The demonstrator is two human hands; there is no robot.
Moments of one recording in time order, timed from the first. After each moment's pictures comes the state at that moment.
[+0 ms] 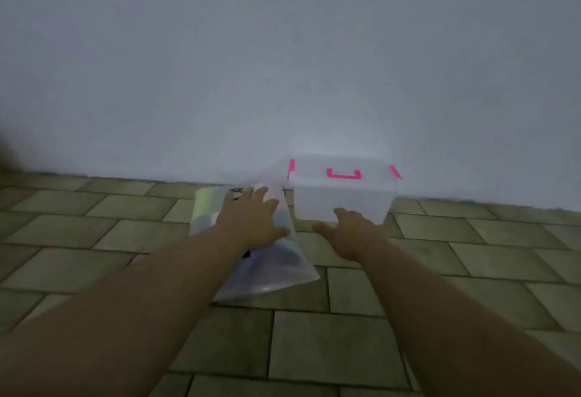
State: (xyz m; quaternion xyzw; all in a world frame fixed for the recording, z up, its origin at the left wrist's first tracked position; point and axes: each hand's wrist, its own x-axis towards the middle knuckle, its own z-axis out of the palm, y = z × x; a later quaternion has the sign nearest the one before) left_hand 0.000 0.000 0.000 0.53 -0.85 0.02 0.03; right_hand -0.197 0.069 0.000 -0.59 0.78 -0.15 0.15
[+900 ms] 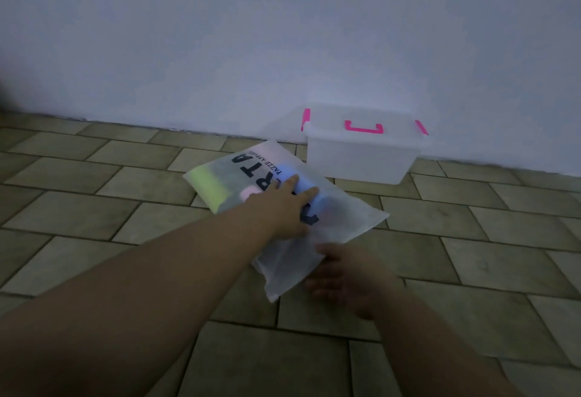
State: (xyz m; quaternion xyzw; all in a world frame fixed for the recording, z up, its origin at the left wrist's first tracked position) left_hand -0.022 0.023 -0.047 0.48 -0.87 -0.08 -0.07; right_hand -0.152 0.150 -0.055 -0.25 0.64 -0.38 0.62
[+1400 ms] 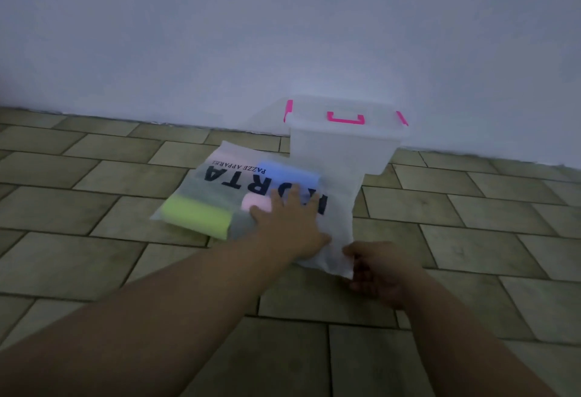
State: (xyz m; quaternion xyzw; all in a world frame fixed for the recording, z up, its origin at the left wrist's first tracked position) left_hand -0.072 0.078 -0.062 0.54 -0.83 -0.13 -0.03; right_hand -0.215 0.166 -0.059 -0.25 0.71 -0.36 0.55
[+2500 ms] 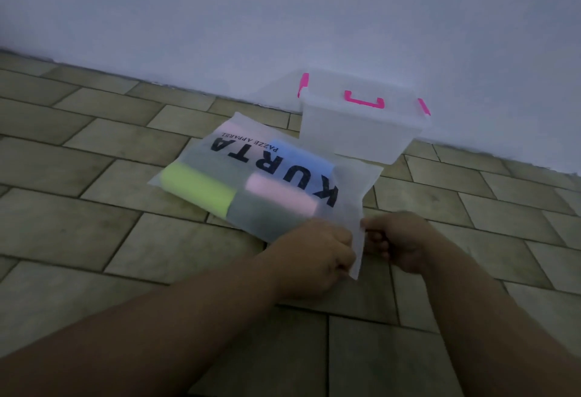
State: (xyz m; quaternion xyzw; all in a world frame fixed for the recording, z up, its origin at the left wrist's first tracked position) left_hand -0.053 0.132 -0.065 0.23 -0.95 -0.17 0.16; right_hand -0.246 0.130 -0.055 -0.30 0.75 -0.30 0.51
